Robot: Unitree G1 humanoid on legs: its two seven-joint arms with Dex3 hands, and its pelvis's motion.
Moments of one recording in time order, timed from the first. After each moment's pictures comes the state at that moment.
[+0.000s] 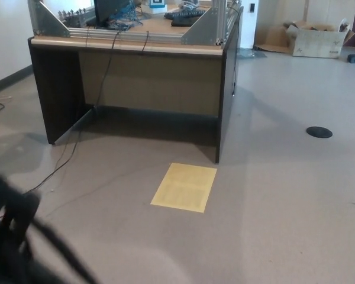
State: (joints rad) left_arm -0.28 0.55 0.13 0.07 0.79 -0.62 0.98; right_arm -0.12 -0.33 -0.08 1.05 -0.11 -0.73 0.06
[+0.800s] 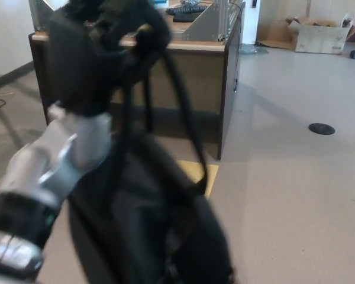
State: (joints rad) left_arm -1.23 0.39 -0.21 0.68 0.86 -0.60 0.94; right_arm -0.13 -0.32 -0.08 1.05 -0.11 -0.73 0.06
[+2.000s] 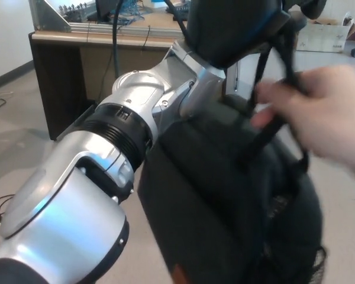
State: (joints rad) left_arm -1.68 0.20 -0.59 1.17 0.94 -0.53 1.00; right_arm -0.16 -0.33 -0.08 1.03 -0.11 -0.70 0.08
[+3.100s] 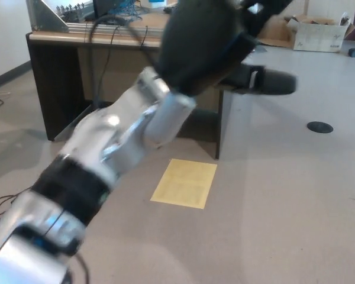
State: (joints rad) left_arm -1.27 0.38 -0.40 0.48 0.75 -0.53 0.55; right_arm -0.16 -0.32 -0.08 1.03 -0.11 -0.70 0.08
